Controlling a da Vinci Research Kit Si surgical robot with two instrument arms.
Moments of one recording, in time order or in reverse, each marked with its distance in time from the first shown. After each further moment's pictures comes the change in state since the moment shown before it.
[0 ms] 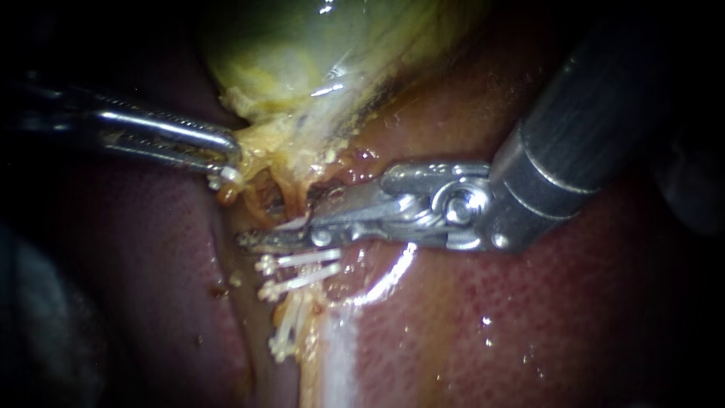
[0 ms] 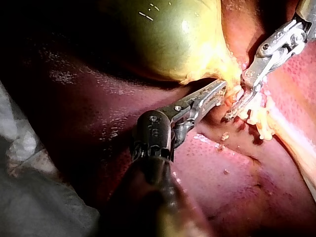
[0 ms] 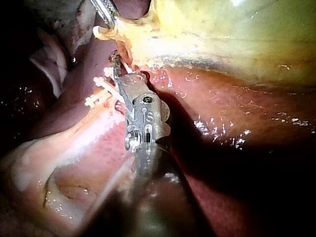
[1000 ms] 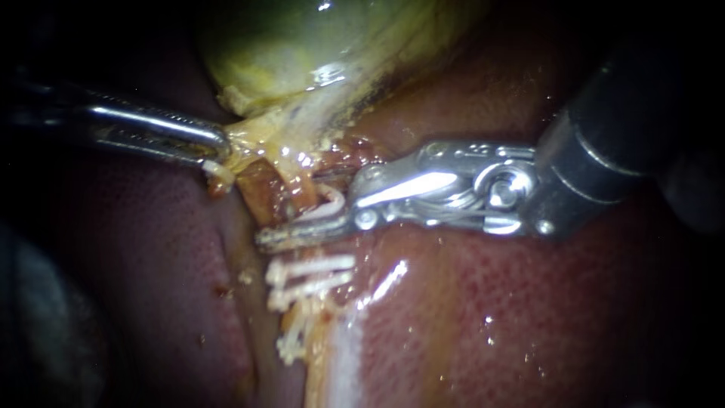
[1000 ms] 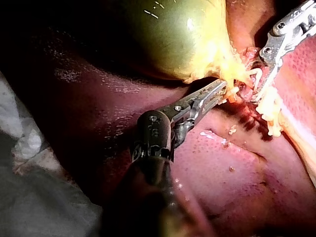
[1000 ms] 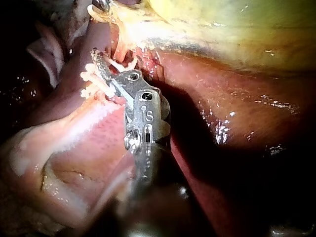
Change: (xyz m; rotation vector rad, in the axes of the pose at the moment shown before) right arm 0.002 0.000 -0.005 0.164 0.131 -0.062; left arm 0.000 -0.001 -0.001 -0.009 -0.005 0.004
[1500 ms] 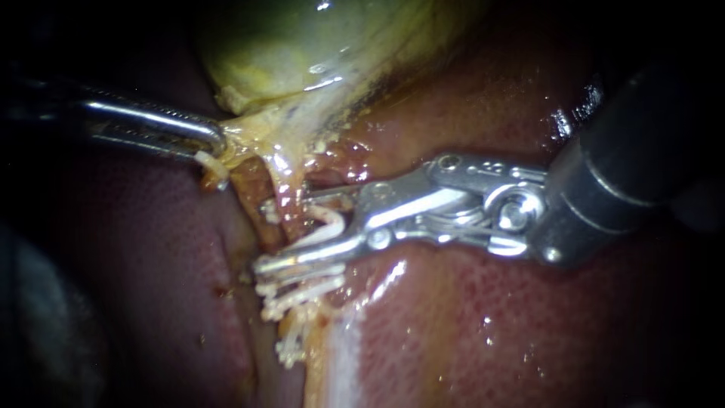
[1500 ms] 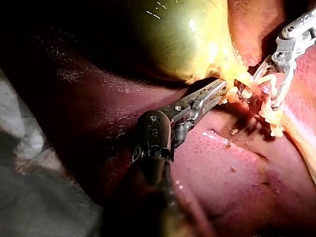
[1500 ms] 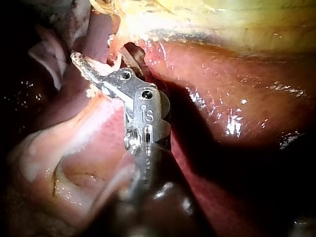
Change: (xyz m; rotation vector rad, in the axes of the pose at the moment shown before) right arm -0.001 -0.001 0.002 0.159 0.084 0.038; left arm 0.000 0.000 0.000 0.004 0.003 -0.001
